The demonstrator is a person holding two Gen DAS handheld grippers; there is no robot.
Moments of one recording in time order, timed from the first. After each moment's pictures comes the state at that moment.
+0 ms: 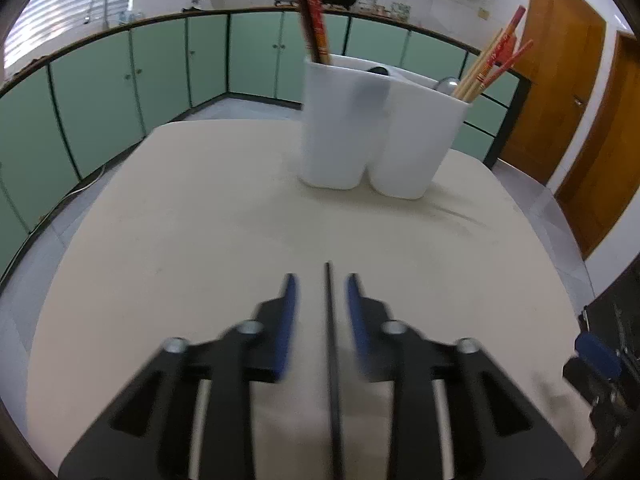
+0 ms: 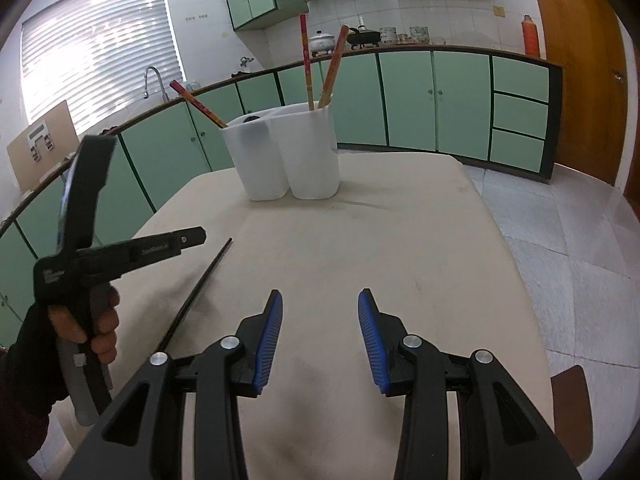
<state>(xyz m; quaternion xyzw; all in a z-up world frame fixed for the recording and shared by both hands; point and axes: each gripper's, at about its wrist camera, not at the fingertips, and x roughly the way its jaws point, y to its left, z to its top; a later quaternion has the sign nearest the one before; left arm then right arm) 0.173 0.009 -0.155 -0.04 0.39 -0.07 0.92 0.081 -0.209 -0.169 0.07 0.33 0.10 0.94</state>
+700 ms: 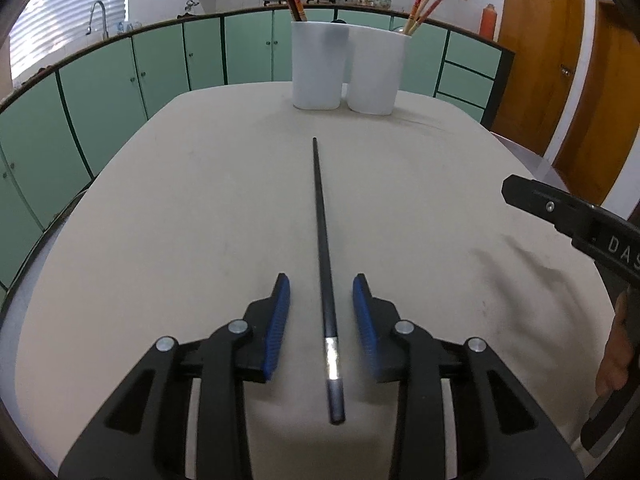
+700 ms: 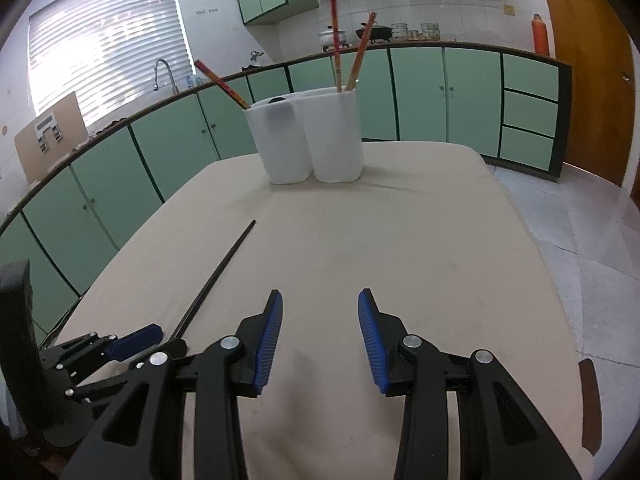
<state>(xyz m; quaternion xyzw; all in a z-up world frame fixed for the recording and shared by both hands) 0.052 0.001 -0.189 0.01 0.39 -0.07 0.92 0.070 -0.193 -0.177 0.08 0.33 0.11 0.93</state>
